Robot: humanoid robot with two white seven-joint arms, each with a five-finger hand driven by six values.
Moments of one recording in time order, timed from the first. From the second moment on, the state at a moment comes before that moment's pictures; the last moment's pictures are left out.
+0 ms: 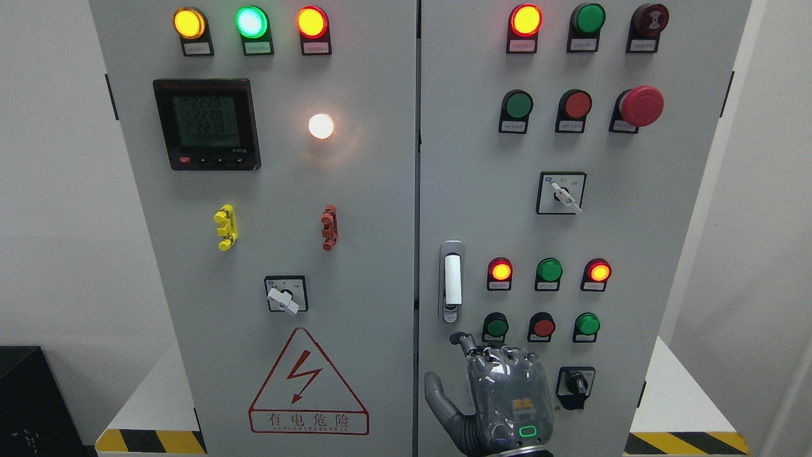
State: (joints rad) left arm -0.08 -0.11 0.00 0.00 0.08 -0.07 -0.06; right arm -0.24 0.13 0.30 -1.81 1.46 0.13 -0.12
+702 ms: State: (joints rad) left arm -0.08 -0.11 0.00 0.00 0.08 -0.07 -0.06; right arm -0.28 0.14 0.27 -1.85 1.45 0.15 -0.08
